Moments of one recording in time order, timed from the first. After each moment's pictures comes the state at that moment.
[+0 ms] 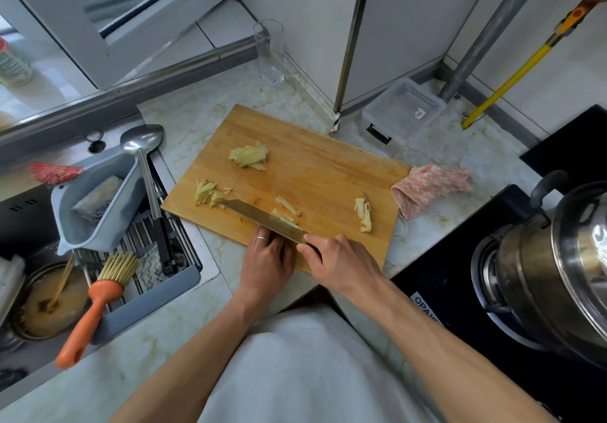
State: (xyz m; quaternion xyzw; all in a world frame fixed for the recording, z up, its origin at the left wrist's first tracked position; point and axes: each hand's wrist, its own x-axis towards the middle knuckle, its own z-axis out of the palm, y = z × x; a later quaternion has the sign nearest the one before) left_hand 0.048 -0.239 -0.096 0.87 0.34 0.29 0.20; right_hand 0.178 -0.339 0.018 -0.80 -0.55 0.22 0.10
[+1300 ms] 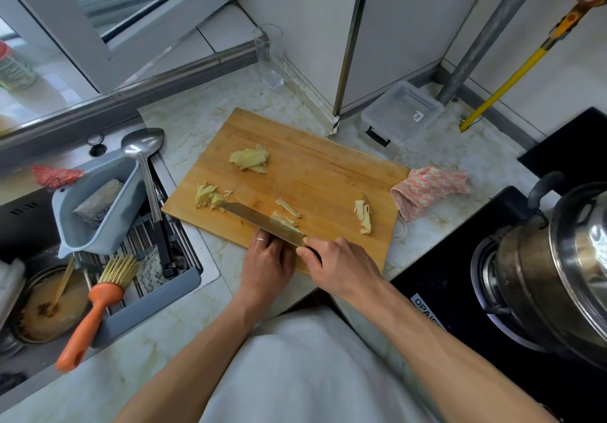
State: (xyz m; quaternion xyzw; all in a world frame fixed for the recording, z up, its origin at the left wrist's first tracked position) left_hand 0.048 -0.240 -0.091 0.87 0.35 0.28 0.22; right_hand 0.178 -0.339 0.015 -0.80 -0.55 0.23 0.11
